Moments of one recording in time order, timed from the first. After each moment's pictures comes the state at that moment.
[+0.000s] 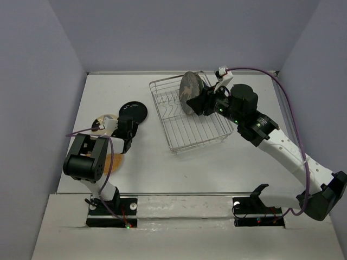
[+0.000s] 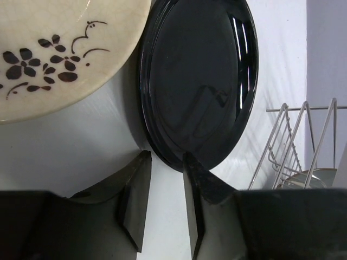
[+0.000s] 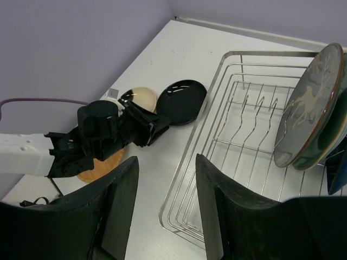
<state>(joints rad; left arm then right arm) -0.21 1.63 0.54 0.46 -0.35 -1.33 0.68 1.20 1.25 -0.16 -0.11 0.34</state>
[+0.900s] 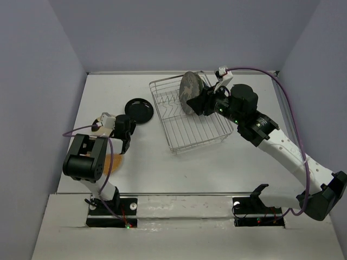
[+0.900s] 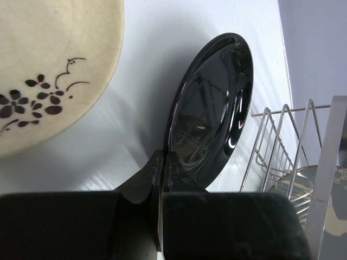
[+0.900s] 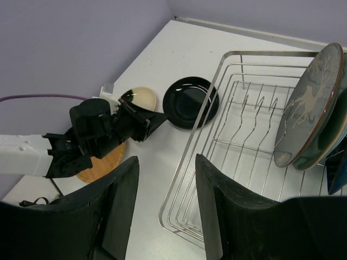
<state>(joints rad) -0.18 1.64 0.54 0.57 -0.35 -1.24 0.68 1.20 1.25 -0.16 -0.11 0.34</state>
